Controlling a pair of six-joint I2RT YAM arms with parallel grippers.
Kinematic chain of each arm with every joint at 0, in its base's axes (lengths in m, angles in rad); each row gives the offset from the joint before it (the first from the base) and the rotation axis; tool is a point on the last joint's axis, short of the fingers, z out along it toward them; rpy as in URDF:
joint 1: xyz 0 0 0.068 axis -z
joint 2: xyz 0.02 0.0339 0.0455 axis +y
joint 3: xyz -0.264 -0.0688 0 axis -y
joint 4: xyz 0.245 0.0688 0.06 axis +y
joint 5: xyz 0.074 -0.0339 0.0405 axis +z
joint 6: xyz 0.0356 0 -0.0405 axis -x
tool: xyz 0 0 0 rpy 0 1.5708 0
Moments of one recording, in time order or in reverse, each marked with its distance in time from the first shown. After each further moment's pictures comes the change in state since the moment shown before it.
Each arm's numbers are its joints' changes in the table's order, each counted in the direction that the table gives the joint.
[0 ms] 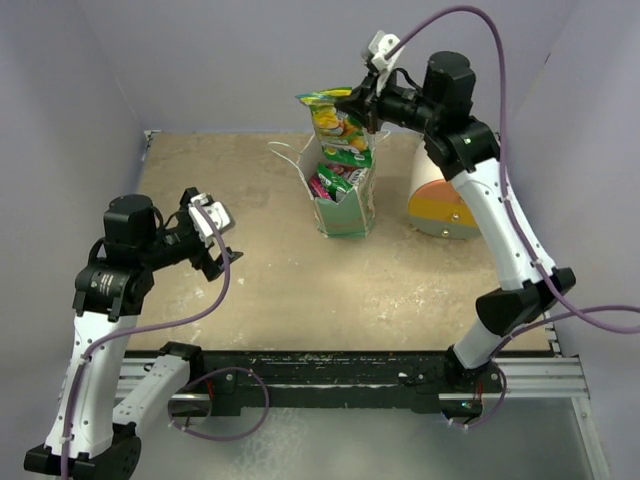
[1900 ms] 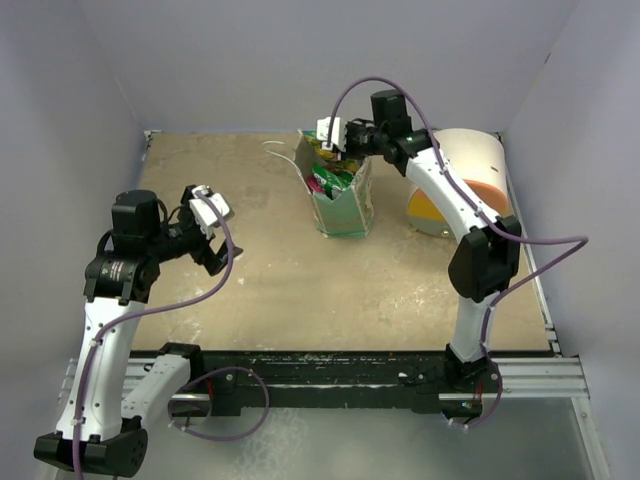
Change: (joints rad) left arm -0.068 0.037 -0.065 -0.052 -0.028 0.031; right arm 0.008 0.305 -0.113 0.066 -0.004 0.872
